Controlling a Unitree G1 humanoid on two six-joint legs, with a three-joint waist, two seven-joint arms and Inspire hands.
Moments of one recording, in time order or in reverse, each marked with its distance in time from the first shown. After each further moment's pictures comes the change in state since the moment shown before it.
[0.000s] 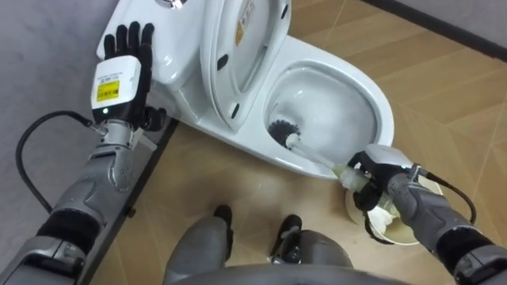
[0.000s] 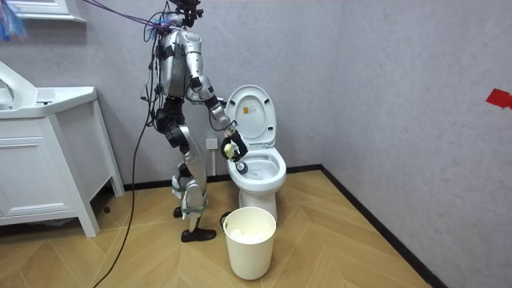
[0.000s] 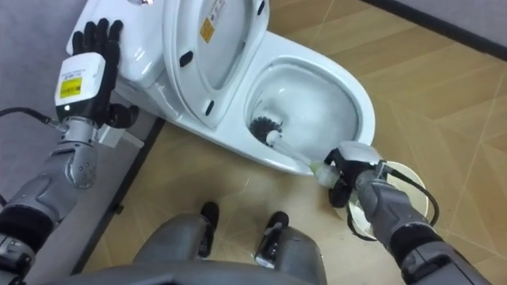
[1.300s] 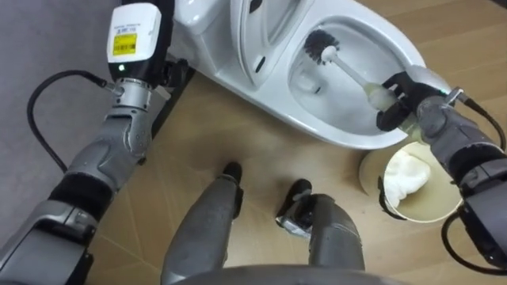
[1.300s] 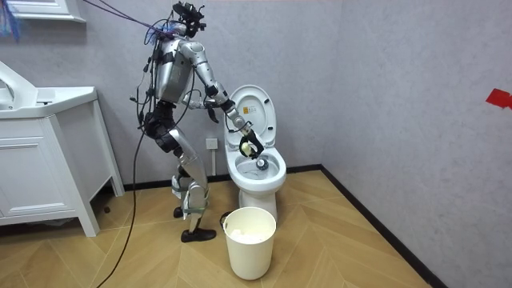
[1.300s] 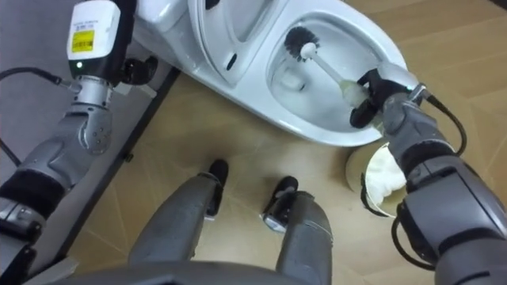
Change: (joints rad) left arm -0.178 0.007 -0.074 -0.052 -0.023 -0.043 0.103; right arm -0.455 -0.033 -0.023 0.302 0.283 0.021 -0.022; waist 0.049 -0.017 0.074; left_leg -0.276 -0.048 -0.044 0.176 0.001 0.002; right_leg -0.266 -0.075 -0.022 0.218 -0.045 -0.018
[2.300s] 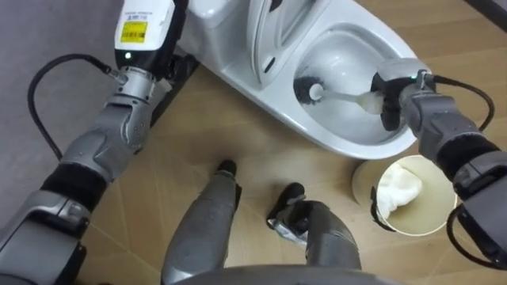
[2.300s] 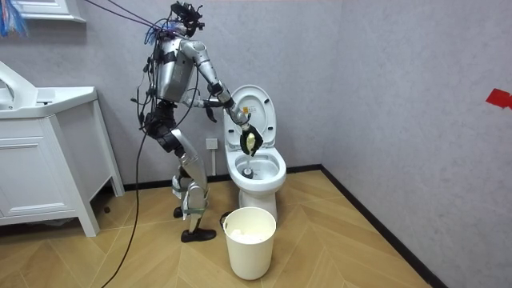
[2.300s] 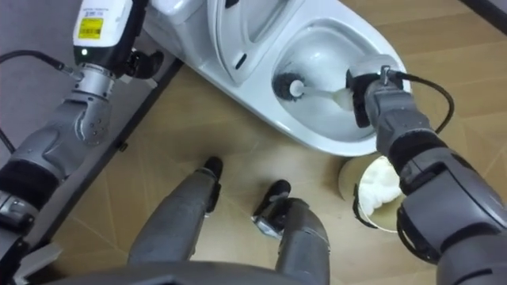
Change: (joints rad) left arm -0.035 0.025 -0.059 -0.019 0.005 -0.019 -0.103; right arm 0.025 0.001 0.199 -0.175 -0.406 0.137 0.150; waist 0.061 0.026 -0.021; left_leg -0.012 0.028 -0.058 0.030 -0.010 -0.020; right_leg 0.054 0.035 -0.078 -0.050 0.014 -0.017
